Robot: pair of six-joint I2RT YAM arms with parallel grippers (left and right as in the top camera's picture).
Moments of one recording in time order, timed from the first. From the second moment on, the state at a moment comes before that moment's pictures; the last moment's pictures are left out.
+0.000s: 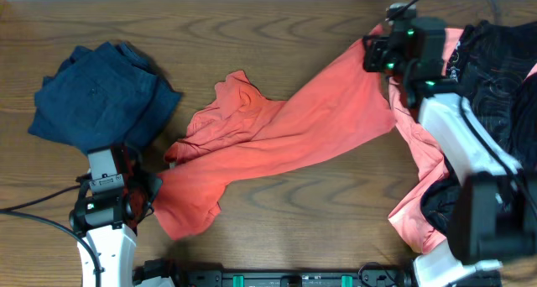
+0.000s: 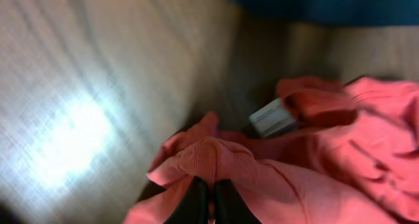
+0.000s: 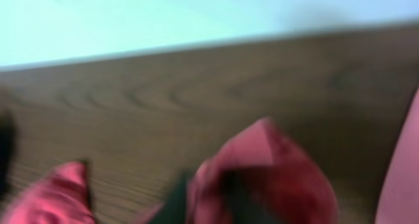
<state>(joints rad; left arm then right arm) 0.24 0.94 0.67 -0.91 -0.04 -0.81 0.08 1.78 1.21 0.00 -0.27 0.26</state>
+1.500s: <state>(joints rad) 0.24 1.01 0.67 -0.86 -0.04 -0.80 -0.47 2.05 1.35 -0.66 0.09 0.31</state>
